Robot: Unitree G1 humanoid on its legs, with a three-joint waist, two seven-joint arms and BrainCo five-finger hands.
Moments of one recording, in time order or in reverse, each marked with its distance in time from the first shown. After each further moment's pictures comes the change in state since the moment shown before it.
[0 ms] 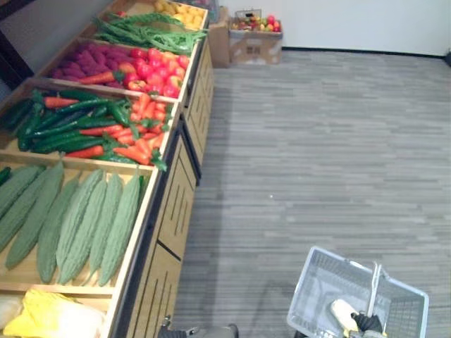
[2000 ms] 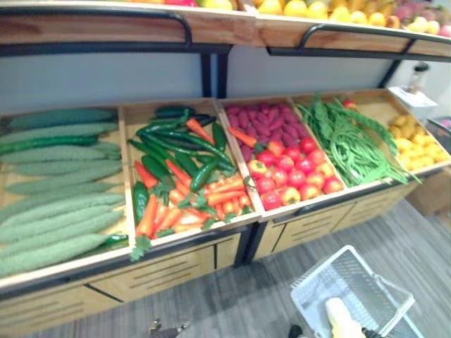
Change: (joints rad) left arm -0.021 -0.024 0.221 -0.020 -0.084 0.044 -0.021; right arm -0.004 0.075 -0.329 0.070 0.054 0.055 0.015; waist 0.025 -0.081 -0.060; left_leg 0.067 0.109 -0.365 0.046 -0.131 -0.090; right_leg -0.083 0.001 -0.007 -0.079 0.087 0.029
